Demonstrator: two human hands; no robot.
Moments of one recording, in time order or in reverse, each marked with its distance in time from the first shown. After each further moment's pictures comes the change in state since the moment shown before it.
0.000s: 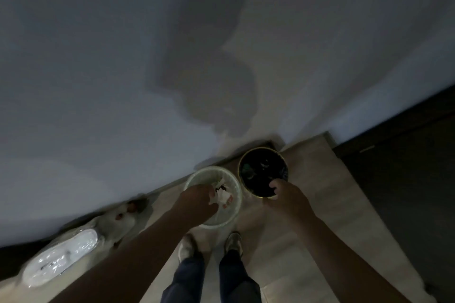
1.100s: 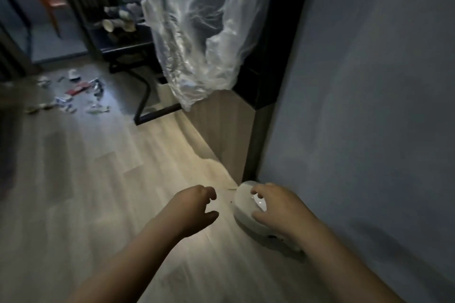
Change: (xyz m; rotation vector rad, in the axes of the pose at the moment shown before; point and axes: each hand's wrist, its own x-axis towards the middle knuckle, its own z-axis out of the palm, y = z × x) left_hand -0.649 -0.312 0.108 -0.489 0.748 -0.903; right_hand -0.470 -0.406 0.336 -0.844 -0.393 -1.534
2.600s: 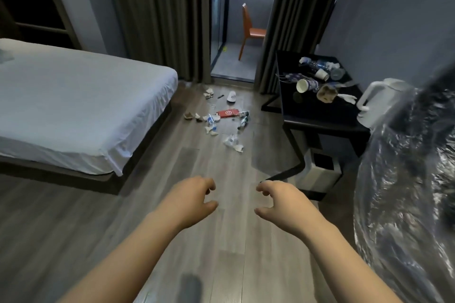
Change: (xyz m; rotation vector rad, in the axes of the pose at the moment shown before) left_hand 0.180 -0.661 -0.340 -0.217 0.386 -0.676; right_hand 0.685 -0.555 0.022 -0.220 -0.214 -0.618
